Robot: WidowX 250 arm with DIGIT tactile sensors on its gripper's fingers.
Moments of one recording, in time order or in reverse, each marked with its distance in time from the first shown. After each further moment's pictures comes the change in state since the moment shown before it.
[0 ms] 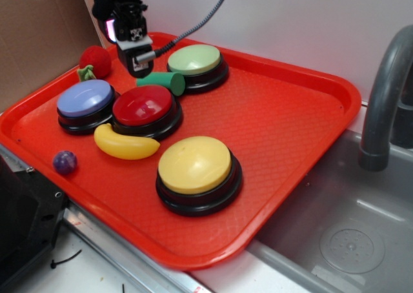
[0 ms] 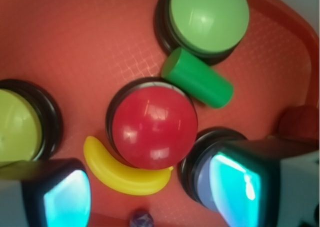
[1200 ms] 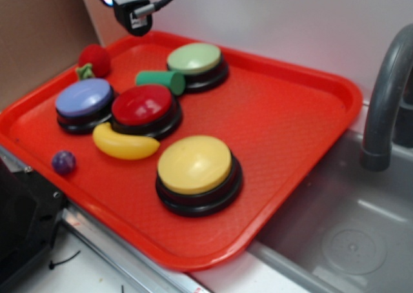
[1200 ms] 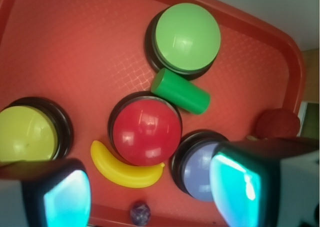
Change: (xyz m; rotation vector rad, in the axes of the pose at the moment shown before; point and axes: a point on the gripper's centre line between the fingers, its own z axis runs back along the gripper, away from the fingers) arm 0.007 0.009 0.033 -0.019 -0.021 0.033
